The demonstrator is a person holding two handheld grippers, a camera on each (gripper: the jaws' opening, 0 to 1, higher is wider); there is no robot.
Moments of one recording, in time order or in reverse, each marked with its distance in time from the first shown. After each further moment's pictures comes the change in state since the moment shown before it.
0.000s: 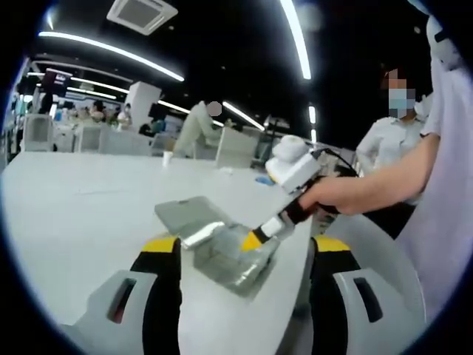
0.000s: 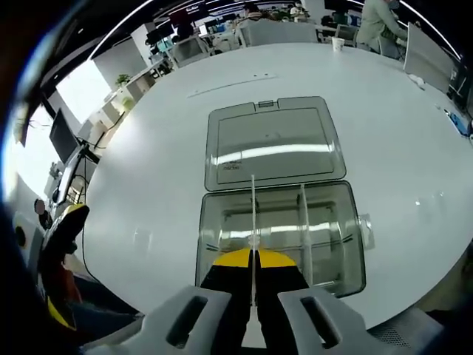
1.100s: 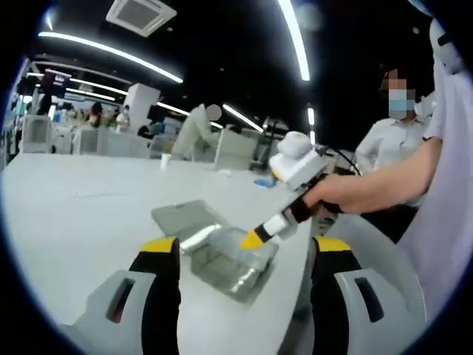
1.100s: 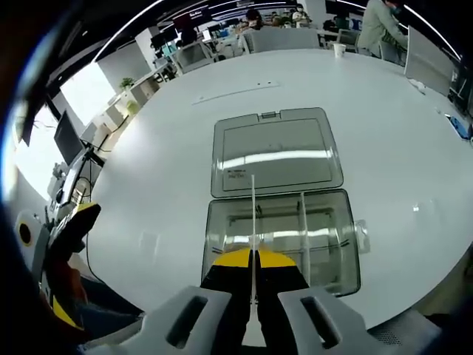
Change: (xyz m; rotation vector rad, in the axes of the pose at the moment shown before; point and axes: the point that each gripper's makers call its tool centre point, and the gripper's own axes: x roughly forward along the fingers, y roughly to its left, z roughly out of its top) left arm 0.006 -0.001 0.004 0.005 -0.007 -0.006; right arm -0.010 0.004 0.006 -0.008 -0.029 0.022
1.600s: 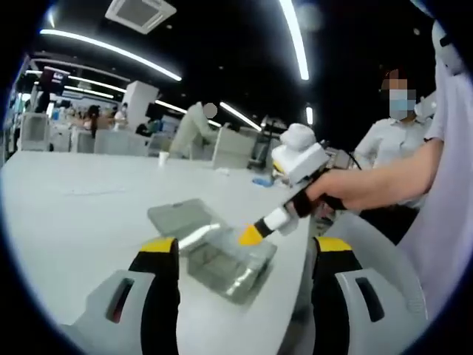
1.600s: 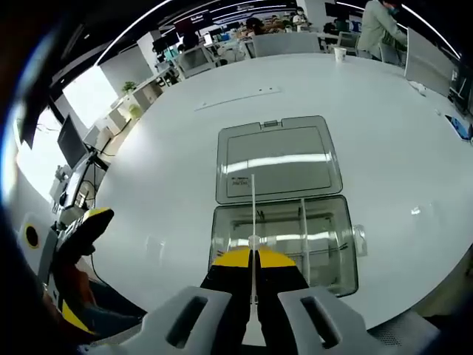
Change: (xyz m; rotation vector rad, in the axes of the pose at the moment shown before) left arm 0.004 -0.002 0.003 -0.009 -0.003 -0.015; right arm -0.009 0.004 0.008 0.001 -0.023 0.012
